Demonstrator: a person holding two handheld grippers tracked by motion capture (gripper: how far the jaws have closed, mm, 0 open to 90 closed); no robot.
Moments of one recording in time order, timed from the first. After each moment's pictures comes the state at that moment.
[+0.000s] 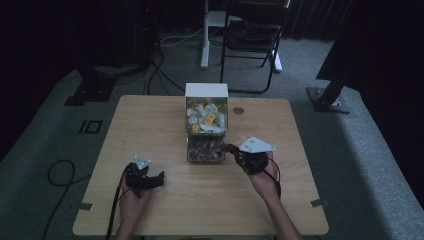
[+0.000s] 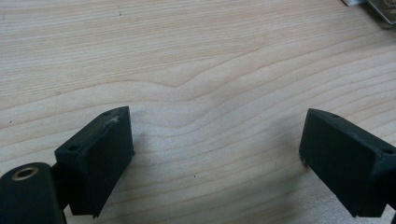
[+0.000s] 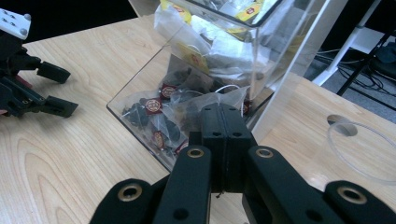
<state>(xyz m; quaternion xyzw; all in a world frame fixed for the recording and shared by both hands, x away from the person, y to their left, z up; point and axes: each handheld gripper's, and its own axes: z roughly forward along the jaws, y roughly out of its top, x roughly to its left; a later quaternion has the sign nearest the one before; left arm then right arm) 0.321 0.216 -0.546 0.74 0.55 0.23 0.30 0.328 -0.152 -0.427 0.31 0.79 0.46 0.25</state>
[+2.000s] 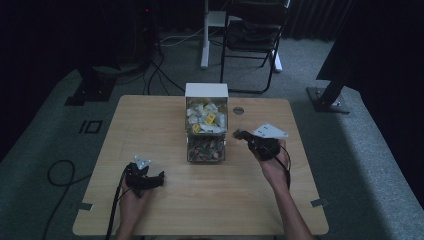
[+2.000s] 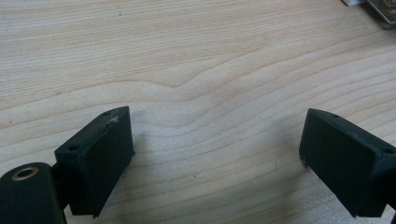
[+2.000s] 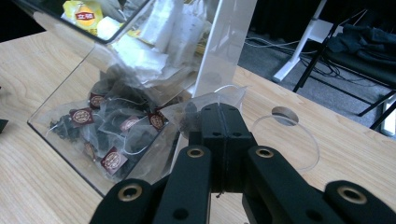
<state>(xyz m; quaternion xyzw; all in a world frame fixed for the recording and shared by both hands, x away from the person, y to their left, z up) 0.322 0.216 -0.546 0.74 0.55 0.23 0.30 0.361 -0.185 -0.415 0.36 0.77 0.45 0.29</state>
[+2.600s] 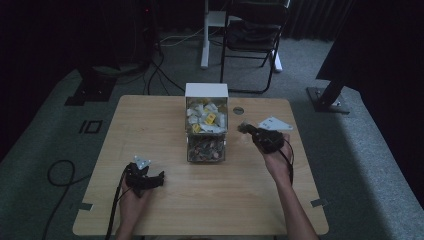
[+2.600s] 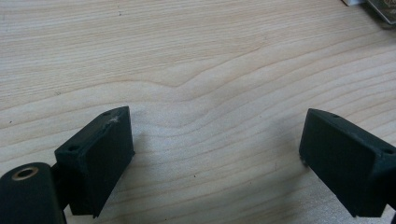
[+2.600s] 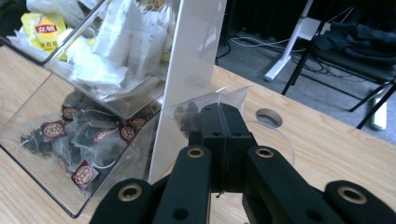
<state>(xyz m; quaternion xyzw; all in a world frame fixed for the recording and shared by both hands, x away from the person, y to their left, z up) 0.322 0.216 -0.546 0.74 0.56 0.23 0.30 0.380 -0.198 -0.409 0.38 0.76 0.45 0.29</state>
